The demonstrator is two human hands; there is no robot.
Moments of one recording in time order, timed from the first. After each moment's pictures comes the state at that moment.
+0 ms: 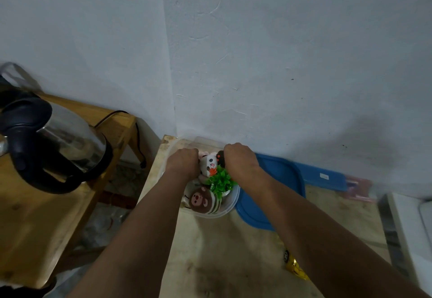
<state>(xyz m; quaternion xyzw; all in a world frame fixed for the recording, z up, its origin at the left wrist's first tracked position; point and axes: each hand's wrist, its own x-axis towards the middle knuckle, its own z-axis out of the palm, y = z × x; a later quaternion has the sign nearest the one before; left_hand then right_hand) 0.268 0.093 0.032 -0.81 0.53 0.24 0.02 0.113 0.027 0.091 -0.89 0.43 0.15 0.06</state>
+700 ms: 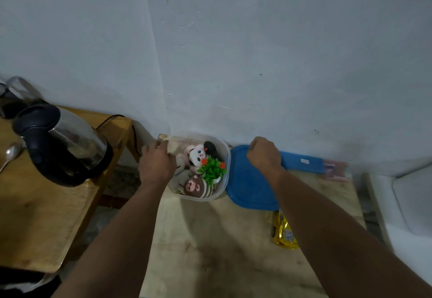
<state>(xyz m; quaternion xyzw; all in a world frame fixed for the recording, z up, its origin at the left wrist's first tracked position) 0.270 0.171 0.075 -0.88 0.44 0.11 -0.14 0.014 0.017 0.107 -0.74 0.64 0.00 0.21</state>
